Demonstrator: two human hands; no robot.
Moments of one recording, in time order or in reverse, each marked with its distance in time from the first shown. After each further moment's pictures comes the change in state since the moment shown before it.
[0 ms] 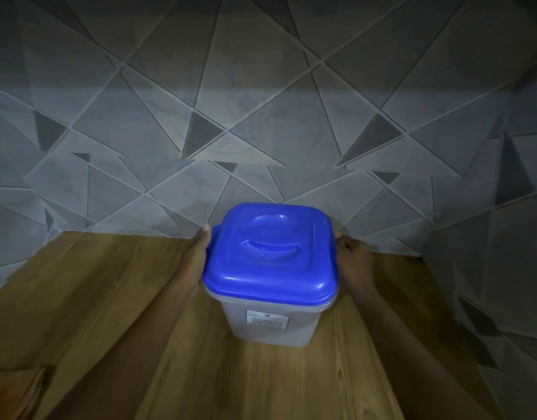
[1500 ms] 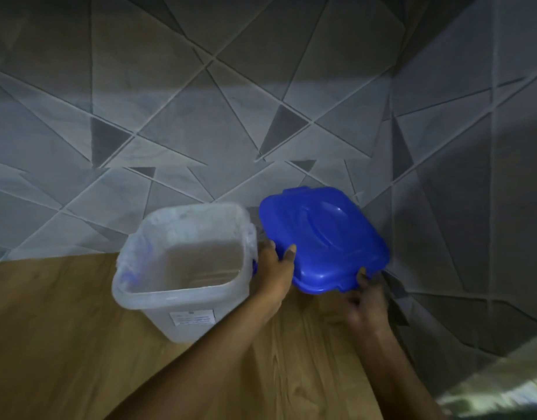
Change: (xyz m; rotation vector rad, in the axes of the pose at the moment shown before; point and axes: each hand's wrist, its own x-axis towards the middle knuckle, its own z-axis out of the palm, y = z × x) left_hand -0.059 -0.116 0.267 0.329 -0.174 0.225; right_hand -0.040 0.092 -0.155 1.169 0.247 0.432
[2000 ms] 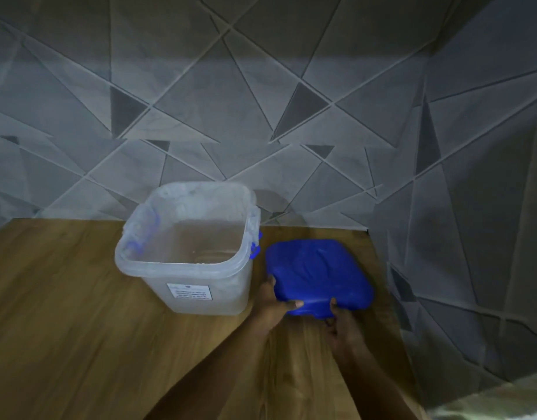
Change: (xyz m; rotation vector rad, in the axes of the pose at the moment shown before) left_hand -0.026 -0.118 0.000 0.185 -0.084 -0.211; right_hand 0.023 0.057 -0.064 -0.405 0.100 0.333
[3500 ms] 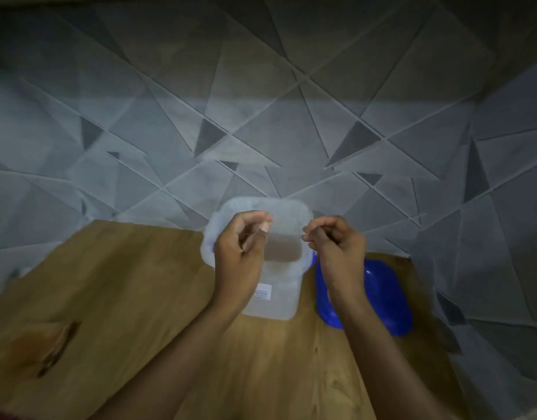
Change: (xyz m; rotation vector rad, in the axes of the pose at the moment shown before) left_hand -0.156 0.160 -0.178 -0.170 0.506 0.711; right_hand -0.199 -0.037 0.164 -0.260 -0.492 -0.957
